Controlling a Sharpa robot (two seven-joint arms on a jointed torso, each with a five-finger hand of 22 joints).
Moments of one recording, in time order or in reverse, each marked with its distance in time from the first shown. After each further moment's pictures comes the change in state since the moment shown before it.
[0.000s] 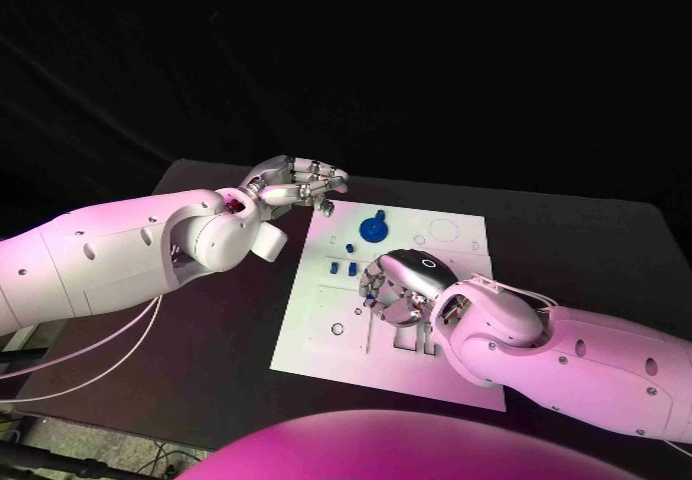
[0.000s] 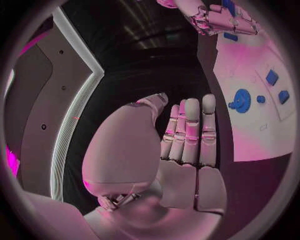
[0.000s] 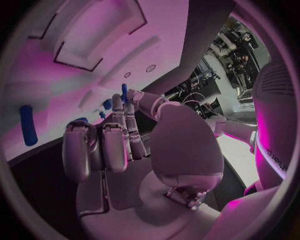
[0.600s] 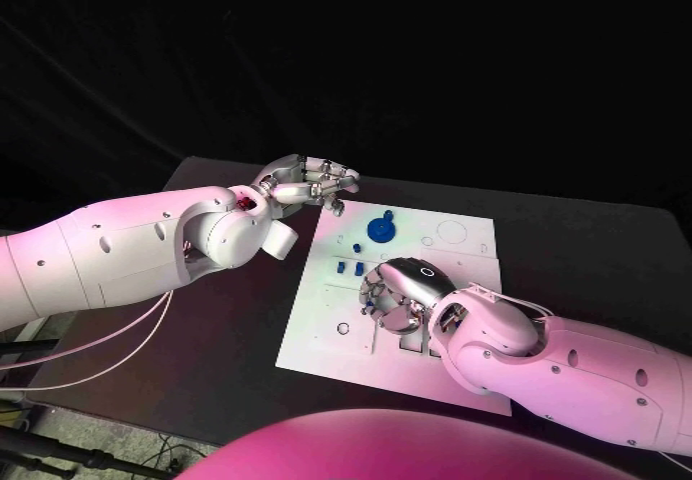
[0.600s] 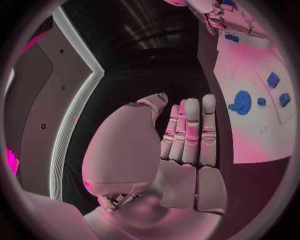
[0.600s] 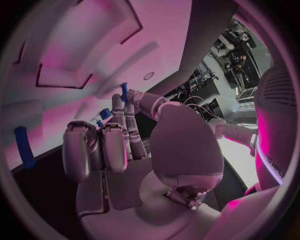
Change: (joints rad) left arm 0.000 0.006 0.000 -0.001 0.007 0.001 -0.003; left_hand -0.003 -0.003 0.000 0.000 0.000 -0.004 0.004 0.000 0.000 -0.004 -0.004 0.000 0.000 0.000 0.000 0.000 0.000 0.000 0.000 0.000 0.000 0.000; right arm -0.027 0.038 -0.003 -0.038 -0.010 0.002 0.010; right_hand -0.003 -0.003 0.003 -0.003 0.004 0.000 0.000 0.000 0.001 0.000 0.000 -0.006 0.000 0.000 0.000 0.000 0.000 0.000 0.000 0.000 0.000 0.000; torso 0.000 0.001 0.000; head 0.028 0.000
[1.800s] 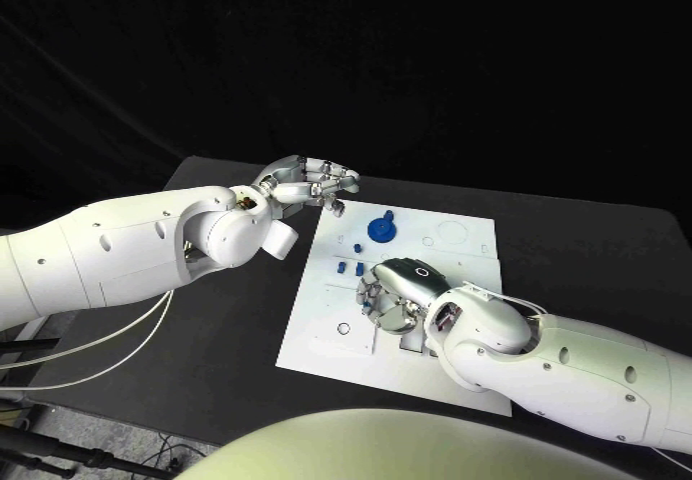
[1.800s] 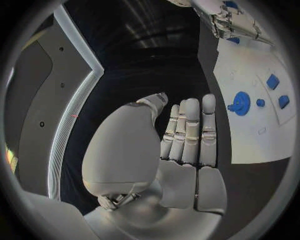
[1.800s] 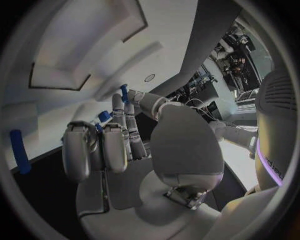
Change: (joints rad) left arm 0.000 -0.001 0.000 -0.002 0.018 0.007 -0.011; left_hand -0.005 0.003 0.003 -0.003 0.000 0.000 0.000 0.004 0.001 -0.004 0.004 -0.003 -0.001 0.000 0.000 0.000 -0.001 0.000 0.004 0.004 -0.004 -0.001; right arm 0.000 0.026 -0.004 -0.031 -0.010 0.019 0.016; right_hand -0.012 -0.006 -0.002 -0.002 0.009 -0.007 0.000 -0.002 0.004 0.002 0.002 0.003 0.001 0.000 0.000 0.000 -0.001 0.000 0.000 0.000 0.000 0.001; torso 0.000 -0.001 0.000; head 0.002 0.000
